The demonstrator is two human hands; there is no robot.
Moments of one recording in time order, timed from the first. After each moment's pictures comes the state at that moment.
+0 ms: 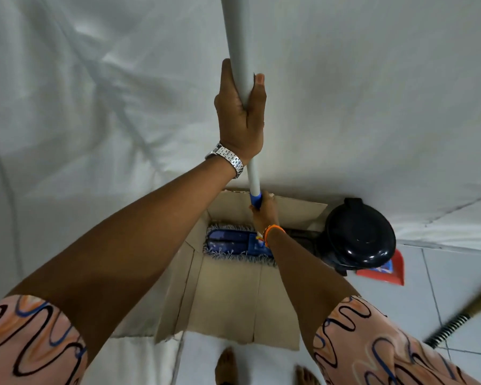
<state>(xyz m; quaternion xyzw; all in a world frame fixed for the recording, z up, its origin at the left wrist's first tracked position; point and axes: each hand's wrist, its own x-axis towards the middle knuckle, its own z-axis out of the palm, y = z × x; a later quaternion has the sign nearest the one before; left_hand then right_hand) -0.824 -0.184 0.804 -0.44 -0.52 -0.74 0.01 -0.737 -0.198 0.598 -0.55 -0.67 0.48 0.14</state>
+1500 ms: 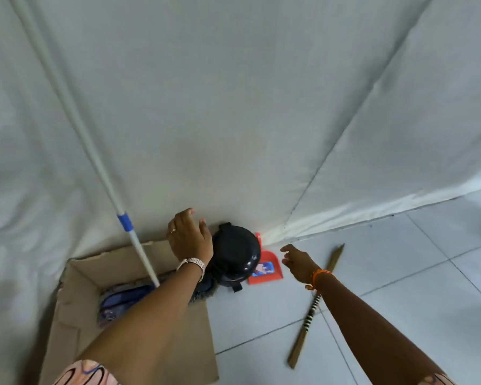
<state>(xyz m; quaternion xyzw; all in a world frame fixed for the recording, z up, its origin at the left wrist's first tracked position) -0.565 -0.212 0.740 -0.47 -0.78 -0.39 -0.09 -0.282 -0.195 0.737 -0.66 -0.67 0.33 -0.01</state>
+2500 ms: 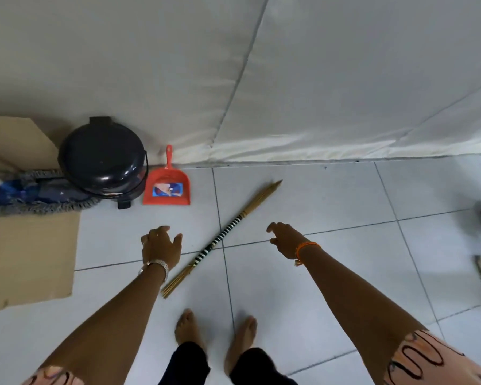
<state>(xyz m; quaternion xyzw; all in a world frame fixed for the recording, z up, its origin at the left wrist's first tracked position) -0.079 -0.197 0.418 -0.35 -0.85 -0.14 -0.36 0.227 -0.073 0.502 -0.55 -0.74 0.28 -0.26</state>
